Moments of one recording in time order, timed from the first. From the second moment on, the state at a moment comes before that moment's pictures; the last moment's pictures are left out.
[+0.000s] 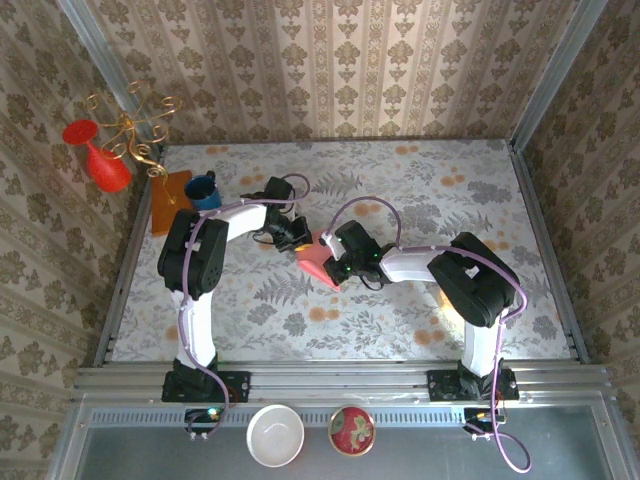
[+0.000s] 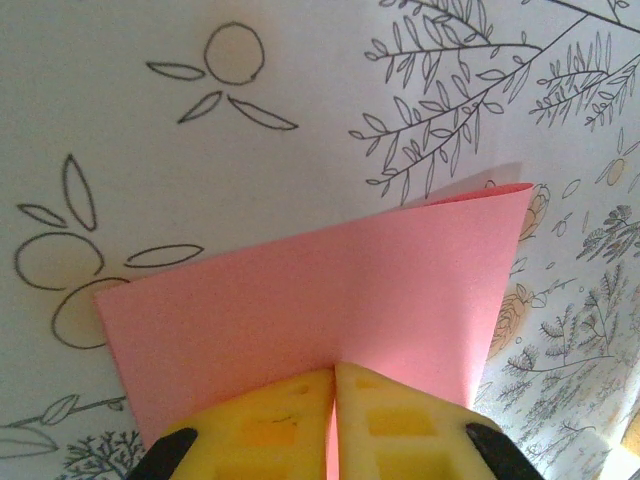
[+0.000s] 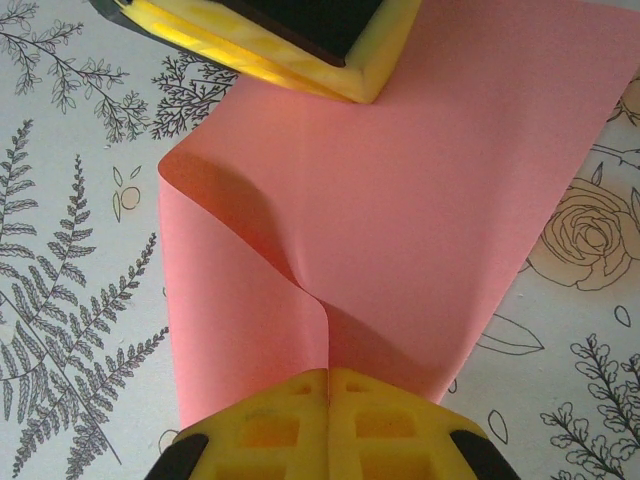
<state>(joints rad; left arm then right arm) -0.44 2.04 1.33 -0.53 0.49 -0.61 0.68 1.87 0.95 0.06 -0.15 0.11</state>
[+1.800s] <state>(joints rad) -0.55 1.65 0.86 -0.17 0.41 -1.06 0.69 1.93 1.06 -0.04 -0.24 0.32</state>
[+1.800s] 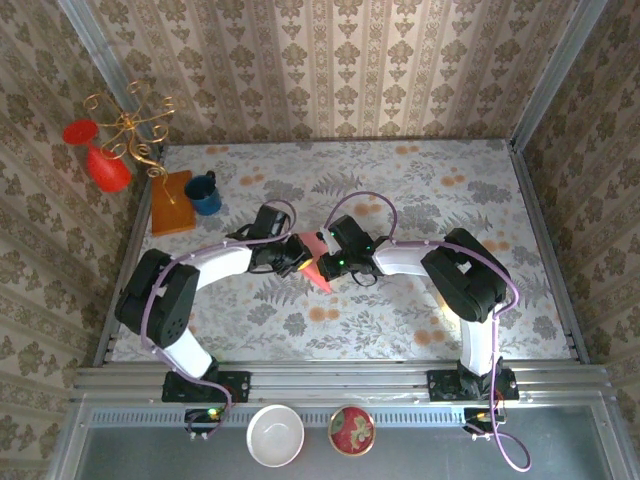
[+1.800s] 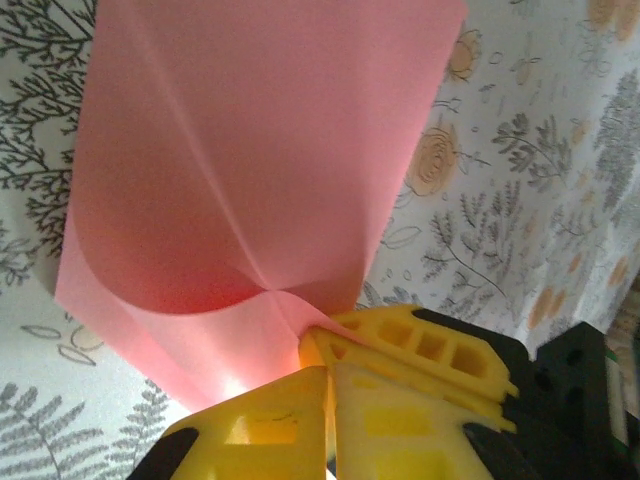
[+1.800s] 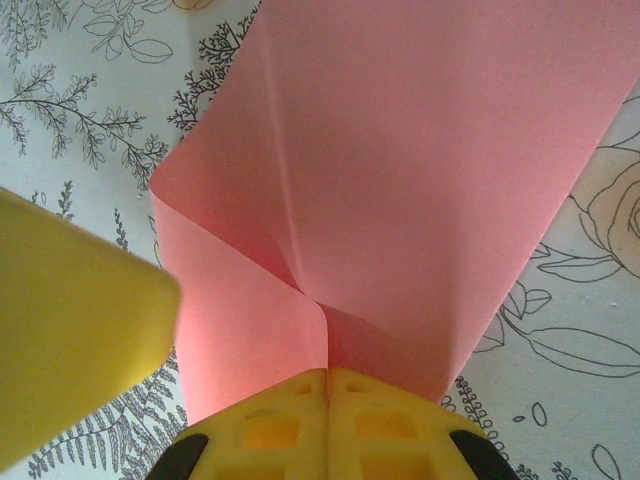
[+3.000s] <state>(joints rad) -0.57 1.68 0.84 -0.26 0.32 -1.11 0.69 1.95 1.09 -0.07 -0.24 0.35</state>
